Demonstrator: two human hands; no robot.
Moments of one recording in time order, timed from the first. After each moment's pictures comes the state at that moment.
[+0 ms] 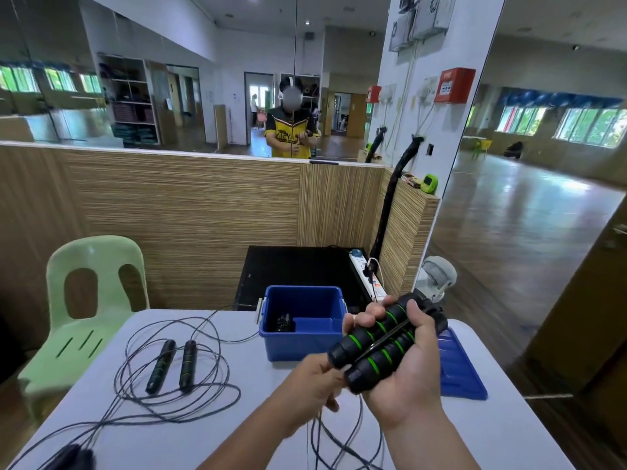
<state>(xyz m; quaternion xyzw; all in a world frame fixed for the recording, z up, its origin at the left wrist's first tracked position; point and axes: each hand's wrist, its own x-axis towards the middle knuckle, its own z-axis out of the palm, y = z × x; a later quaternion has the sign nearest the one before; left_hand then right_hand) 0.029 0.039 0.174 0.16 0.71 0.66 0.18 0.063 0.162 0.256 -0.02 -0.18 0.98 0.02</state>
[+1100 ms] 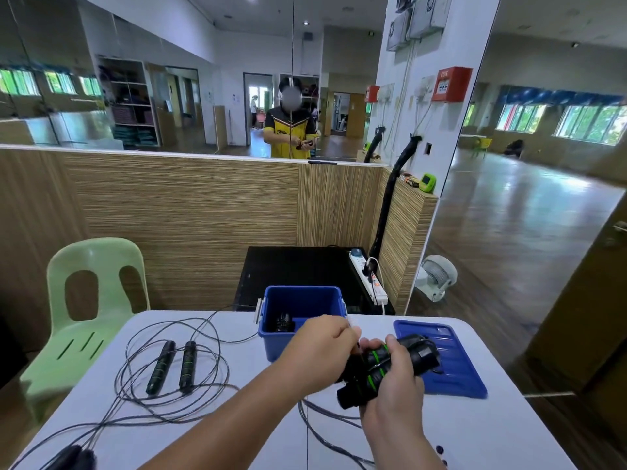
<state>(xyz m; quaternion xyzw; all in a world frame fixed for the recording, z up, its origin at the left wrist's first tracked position) 0.026 0.056 0.244 0.11 0.86 0.49 0.07 0.061 0.159 0.214 -0.25 -0.35 0.89 0.16</state>
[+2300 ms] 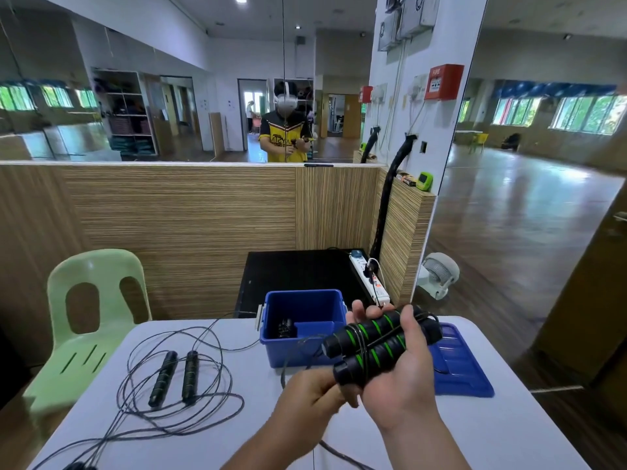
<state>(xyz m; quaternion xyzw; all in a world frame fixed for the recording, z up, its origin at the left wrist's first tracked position) 0.049 0.037 0.186 0.19 0.81 0.56 0.06 0.051 0.168 0.240 -0.06 -0.20 0.97 0.07</state>
